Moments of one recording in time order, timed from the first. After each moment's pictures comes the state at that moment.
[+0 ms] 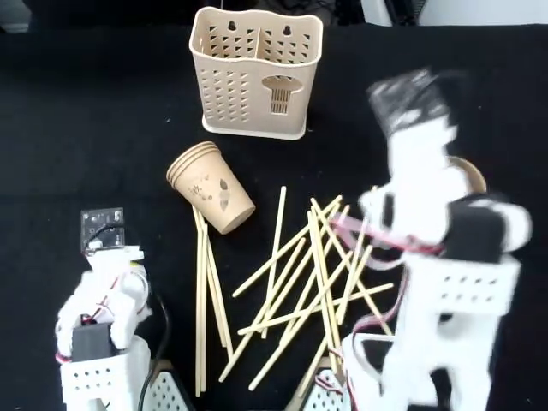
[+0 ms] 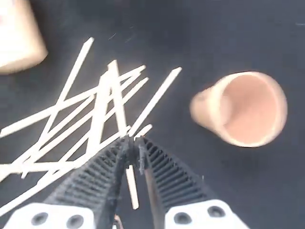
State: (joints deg) left arm -14.8 -104.1 93.5 68.0 -8.0; right arm 2.5 -41.1 12.3 99.4 22.0
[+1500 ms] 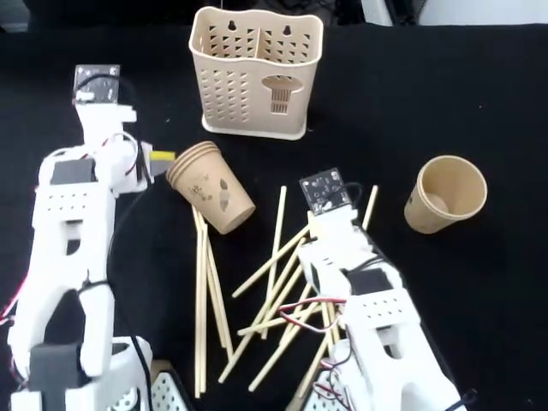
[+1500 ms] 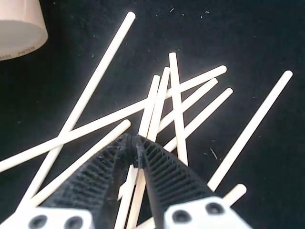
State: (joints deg) left arm -10.1 -18.7 27.8 51.8 -4.8; right arm -10.3 -51.6 82.0 35.2 10.8
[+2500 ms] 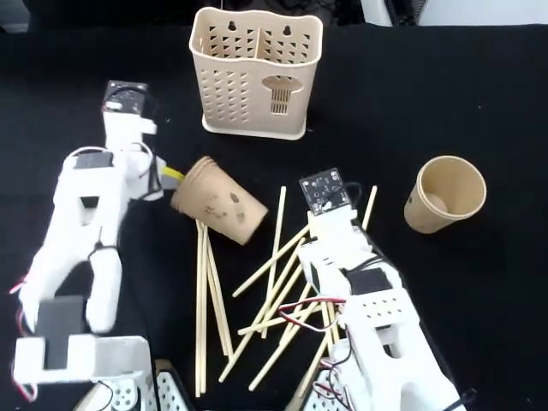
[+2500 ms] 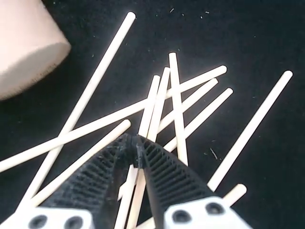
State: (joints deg) left arm -7.6 -8.6 30.5 49.2 -10.5; right arm -10.3 -51.6 82.0 35.2 10.8
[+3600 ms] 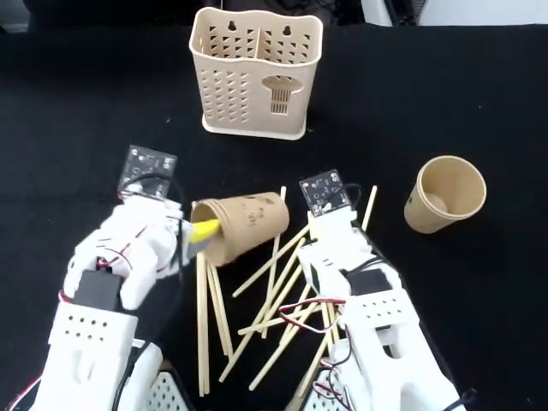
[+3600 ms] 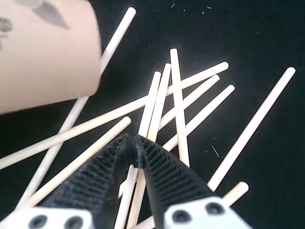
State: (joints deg) left arm 6.5 -66.6 64.8 53.3 -6.7; right arm -10.3 -51.6 82.5 35.2 10.7
